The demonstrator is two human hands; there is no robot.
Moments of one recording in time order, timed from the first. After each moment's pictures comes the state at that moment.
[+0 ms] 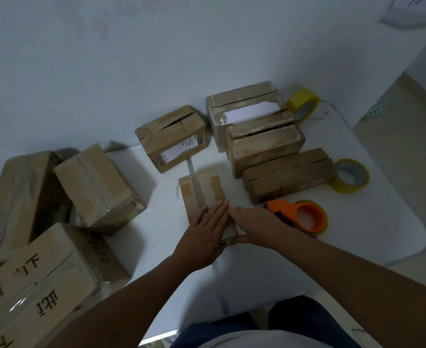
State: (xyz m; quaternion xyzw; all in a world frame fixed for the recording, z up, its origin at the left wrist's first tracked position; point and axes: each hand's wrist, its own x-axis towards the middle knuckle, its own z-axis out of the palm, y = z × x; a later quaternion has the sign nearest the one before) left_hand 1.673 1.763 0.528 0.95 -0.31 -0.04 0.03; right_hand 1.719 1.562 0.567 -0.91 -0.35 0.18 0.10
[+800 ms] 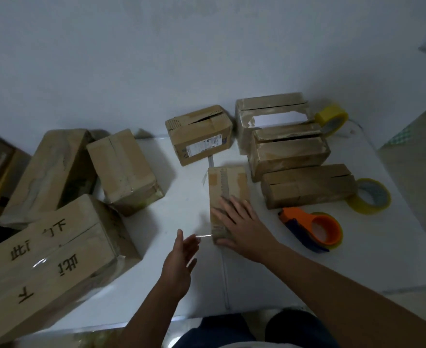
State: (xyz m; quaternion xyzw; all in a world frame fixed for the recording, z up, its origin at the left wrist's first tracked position) left_hand 1.595 1.788 0.545 0.45 0.45 -0.12 0.77; right_hand 1.694 1.610 0.545 -0.92 -0.38 0.09 0.05
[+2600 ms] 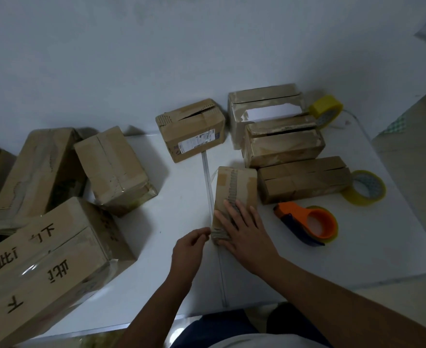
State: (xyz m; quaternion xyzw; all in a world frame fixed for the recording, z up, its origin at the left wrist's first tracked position) left_hand 1.610 1.767 0.557 0.79 0.28 -0.11 0.54; right_hand 1.667 1.598 0.528 -0.95 -0.31 0.05 0.06
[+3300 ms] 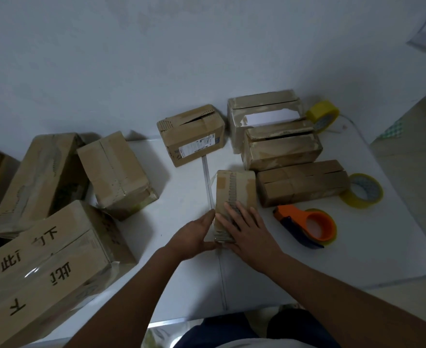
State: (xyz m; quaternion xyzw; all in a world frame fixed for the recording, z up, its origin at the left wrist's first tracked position) left_hand 1.667 1.802 0.538 0.92 -0.13 -0.23 0.30; right_hand 1.675 1.588 0.530 -0.94 -0.34 0.06 0.05
